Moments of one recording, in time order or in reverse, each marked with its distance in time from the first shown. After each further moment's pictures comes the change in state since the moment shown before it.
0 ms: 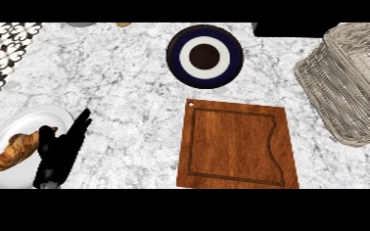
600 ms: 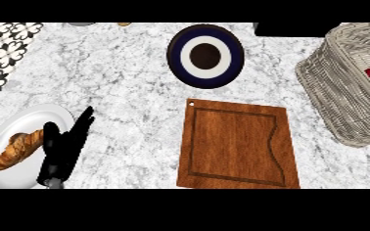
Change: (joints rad) left arm -0.023 -0.014 -0.002 0.012 -0.013 0.002 0.014; right arm -0.056 -0.050 0.086 0.320 0.287 -0.105 -0.300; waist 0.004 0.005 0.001
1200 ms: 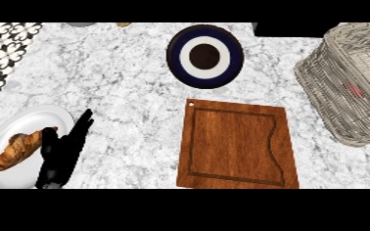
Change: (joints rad) left arm 0.032 -0.009 0.001 -0.026 -0.015 0.000 -0.016; right arm -0.144 -0.096 -0.093 0.317 -0.006 0.078 -0.159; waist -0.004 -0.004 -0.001
